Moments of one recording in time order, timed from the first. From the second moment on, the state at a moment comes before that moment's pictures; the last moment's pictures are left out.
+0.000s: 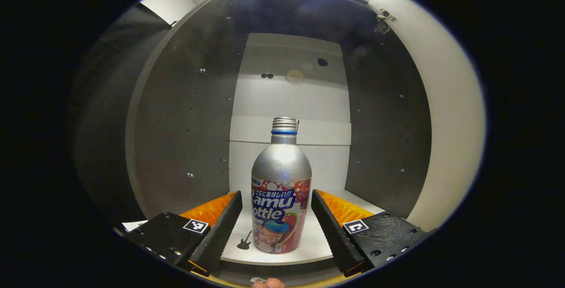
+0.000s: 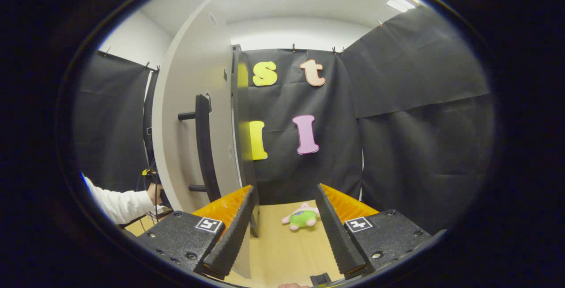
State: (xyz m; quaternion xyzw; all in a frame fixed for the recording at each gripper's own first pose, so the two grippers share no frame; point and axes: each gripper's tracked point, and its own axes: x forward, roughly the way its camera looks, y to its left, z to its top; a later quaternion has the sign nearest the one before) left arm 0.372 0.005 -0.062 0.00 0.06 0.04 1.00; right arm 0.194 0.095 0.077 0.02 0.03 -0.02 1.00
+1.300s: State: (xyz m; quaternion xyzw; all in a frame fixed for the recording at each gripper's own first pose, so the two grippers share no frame) left arm 0.211 0.031 -0.052 0.00 0.03 0.02 1.00; right arm 0.187 0.103 0.089 0.01 0.02 0.01 1.00
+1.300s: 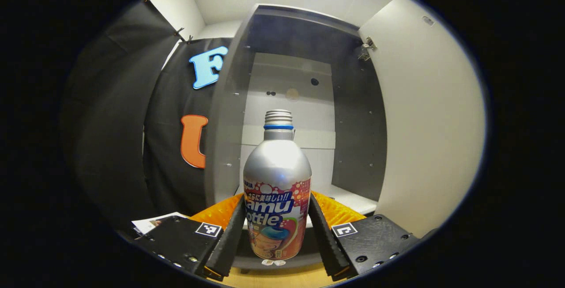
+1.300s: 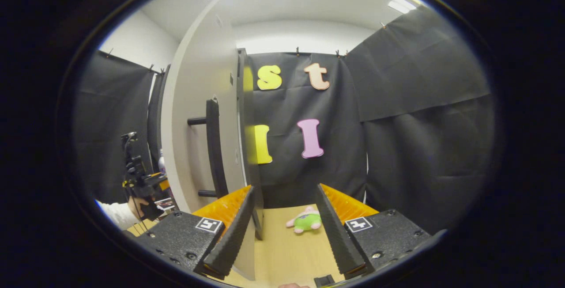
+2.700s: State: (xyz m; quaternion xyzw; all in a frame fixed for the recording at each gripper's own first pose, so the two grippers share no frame) left arm 0.036 0.129 -0.310 0.02 0.15 0.20 0.97; right arm 0.154 0.107 0.114 0.00 0.01 -0.02 1.00
